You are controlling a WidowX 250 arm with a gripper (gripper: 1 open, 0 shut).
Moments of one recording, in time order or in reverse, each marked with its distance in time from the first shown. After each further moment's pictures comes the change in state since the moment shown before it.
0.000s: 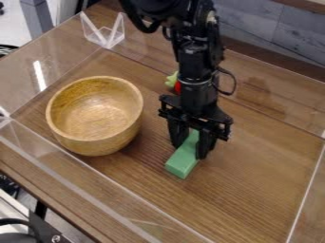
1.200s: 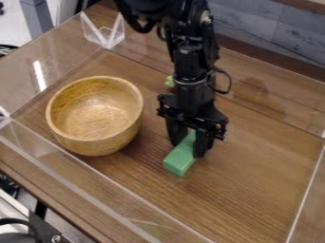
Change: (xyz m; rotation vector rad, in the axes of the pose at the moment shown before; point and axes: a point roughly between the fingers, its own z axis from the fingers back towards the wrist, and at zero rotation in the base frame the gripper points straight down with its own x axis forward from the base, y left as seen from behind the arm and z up) arm -0.003 0.006 0.002 -0.013 0.002 -0.036
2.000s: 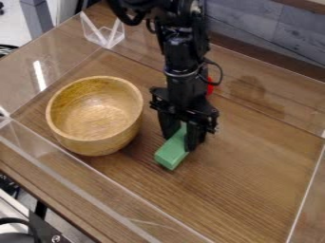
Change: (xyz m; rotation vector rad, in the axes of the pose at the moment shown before) arm -0.006 0.006 0.012 -0.013 0.010 -0.031
